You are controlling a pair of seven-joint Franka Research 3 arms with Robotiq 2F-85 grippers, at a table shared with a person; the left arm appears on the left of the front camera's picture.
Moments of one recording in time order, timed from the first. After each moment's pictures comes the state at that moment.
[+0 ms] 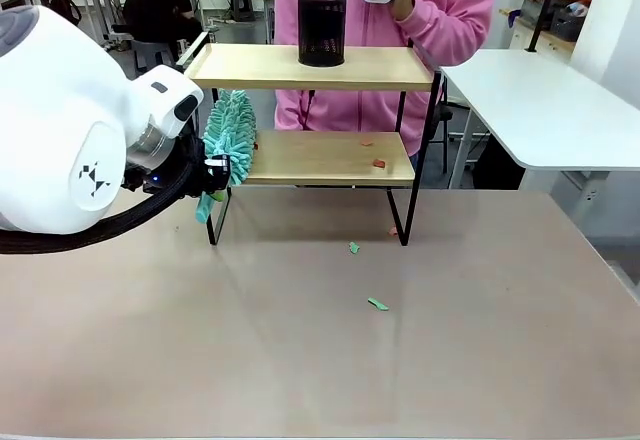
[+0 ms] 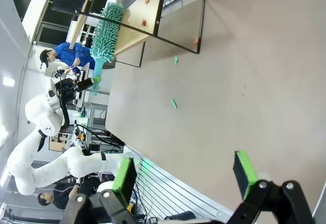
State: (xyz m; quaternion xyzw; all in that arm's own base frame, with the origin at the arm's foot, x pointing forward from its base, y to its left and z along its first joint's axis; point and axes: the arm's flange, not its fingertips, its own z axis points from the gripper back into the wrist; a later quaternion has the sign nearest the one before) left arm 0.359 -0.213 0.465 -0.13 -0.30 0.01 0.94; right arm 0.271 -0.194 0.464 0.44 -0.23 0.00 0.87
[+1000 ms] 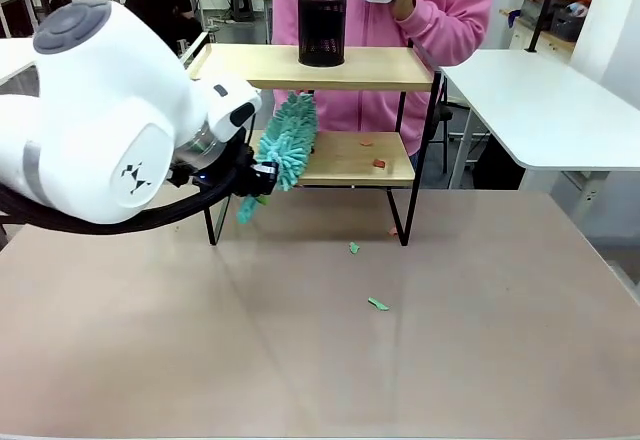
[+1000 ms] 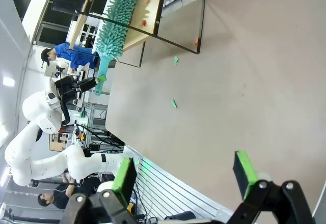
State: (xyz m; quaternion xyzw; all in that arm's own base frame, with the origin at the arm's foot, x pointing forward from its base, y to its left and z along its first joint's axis) left arm 0.368 -0.281 0.467 -0.13 -0.29 -0.12 0.94; right arm 0.271 -0.194 0.464 0.44 -0.23 0.00 0.87
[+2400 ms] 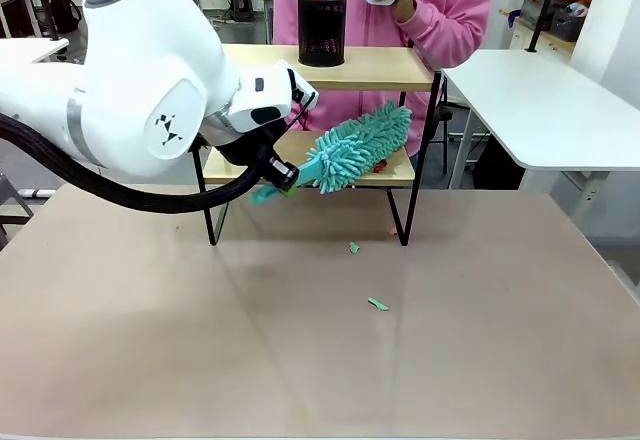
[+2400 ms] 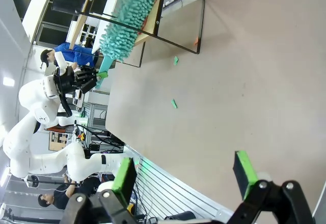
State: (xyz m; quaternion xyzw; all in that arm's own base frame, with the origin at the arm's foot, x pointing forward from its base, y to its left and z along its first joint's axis) left arm 0.399 -0.302 0.479 -0.08 -0.27 -0.40 0.87; right arm 0.271 -0.194 0.464 0.44 -0.23 0.00 0.87
